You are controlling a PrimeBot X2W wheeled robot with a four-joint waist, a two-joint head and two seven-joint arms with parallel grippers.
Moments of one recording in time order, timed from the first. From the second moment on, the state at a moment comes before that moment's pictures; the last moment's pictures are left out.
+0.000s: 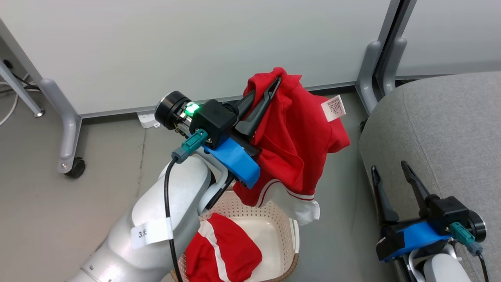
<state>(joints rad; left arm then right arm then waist) -0.76 0.14 -0.75 0.45 -0.44 -0.12 -0.26 -0.17 -0.05 -0.02 0.30 0.04 0.13 -0.26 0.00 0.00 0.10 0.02</state>
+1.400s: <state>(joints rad) -0.77 0.12 -0.80 0.43 -0.44 -0.12 -0.26 -0.47 -0.15 0.32 0.37 0.01 0.13 -0.26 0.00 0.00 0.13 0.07</state>
